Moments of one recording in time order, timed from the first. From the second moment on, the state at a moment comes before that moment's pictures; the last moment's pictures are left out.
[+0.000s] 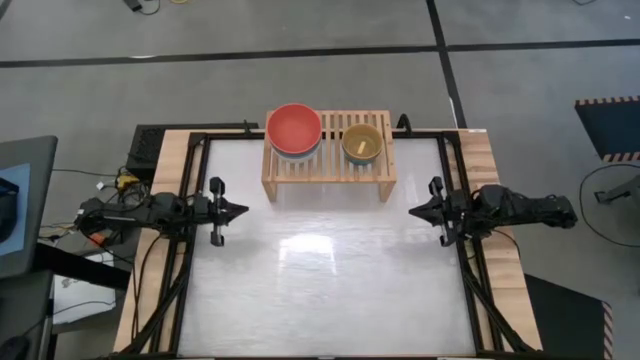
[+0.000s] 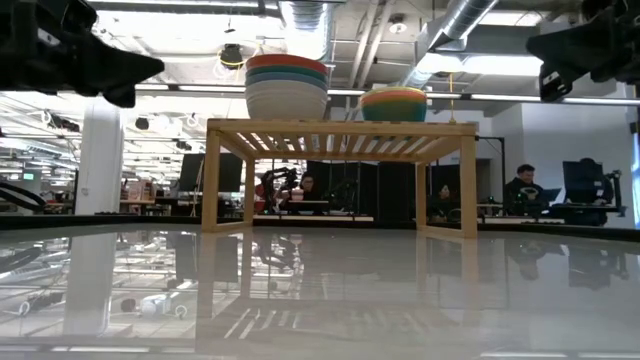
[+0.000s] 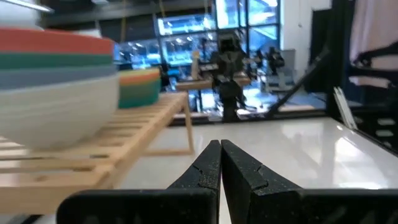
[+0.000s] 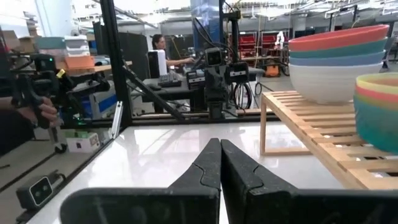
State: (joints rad) left arm -0.07 0.00 0.01 0.16 -0.18 0.12; right arm 0.09 0.00 0.16 -0.06 0.05 0.06
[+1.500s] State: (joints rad) left arm 0.16 0.05 0.01 0.12 0.04 -0.01; right arm -0.10 0.00 0.01 0.05 -0.03 0.05
